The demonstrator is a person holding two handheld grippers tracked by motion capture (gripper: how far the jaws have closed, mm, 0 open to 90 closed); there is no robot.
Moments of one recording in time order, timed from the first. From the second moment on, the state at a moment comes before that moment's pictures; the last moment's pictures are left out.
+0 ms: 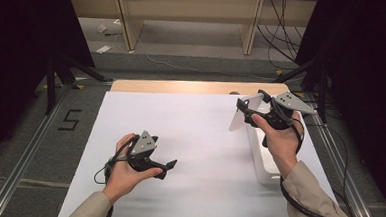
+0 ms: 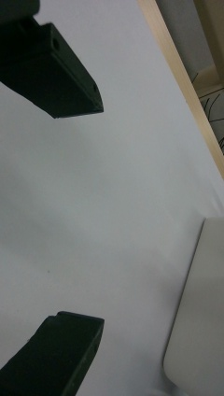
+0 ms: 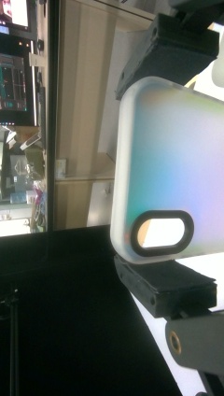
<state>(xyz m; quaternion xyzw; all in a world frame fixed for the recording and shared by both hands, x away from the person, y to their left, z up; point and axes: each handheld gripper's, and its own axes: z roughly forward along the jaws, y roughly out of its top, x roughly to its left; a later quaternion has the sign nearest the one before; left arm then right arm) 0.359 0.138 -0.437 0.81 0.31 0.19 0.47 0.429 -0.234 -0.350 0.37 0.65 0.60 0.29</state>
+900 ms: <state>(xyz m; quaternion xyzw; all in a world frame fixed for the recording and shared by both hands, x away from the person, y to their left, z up) 0.359 0.137 -0.437 0.81 0.31 0.19 0.47 0.433 -0.254 -0.345 0.39 0.63 0.59 0.31</state>
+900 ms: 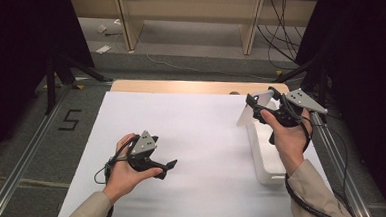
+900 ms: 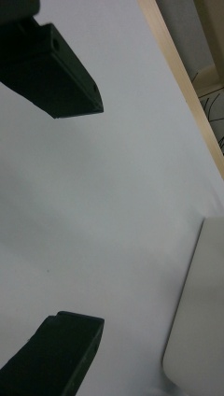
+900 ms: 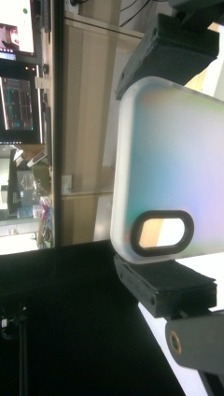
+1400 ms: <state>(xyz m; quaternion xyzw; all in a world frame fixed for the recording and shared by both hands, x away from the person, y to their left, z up) 0.359 0.137 -0.437 0.81 0.31 0.19 0.47 0.434 -0.262 -0.343 0.40 0.62 0.59 0.32</state>
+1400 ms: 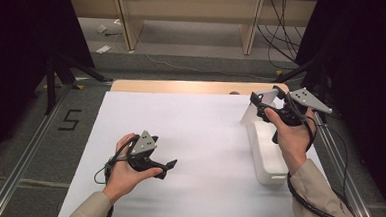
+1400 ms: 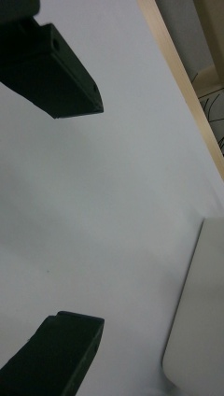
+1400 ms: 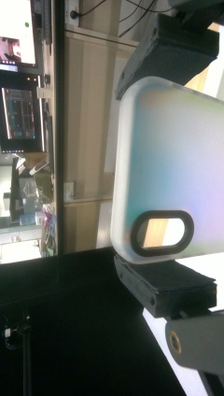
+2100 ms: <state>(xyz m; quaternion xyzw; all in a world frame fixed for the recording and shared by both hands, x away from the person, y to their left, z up) 0.359 0.137 -0.436 0.81 0.31 0.19 0.47 0.438 -0.273 -0.343 0.42 0.61 0.59 0.33</state>
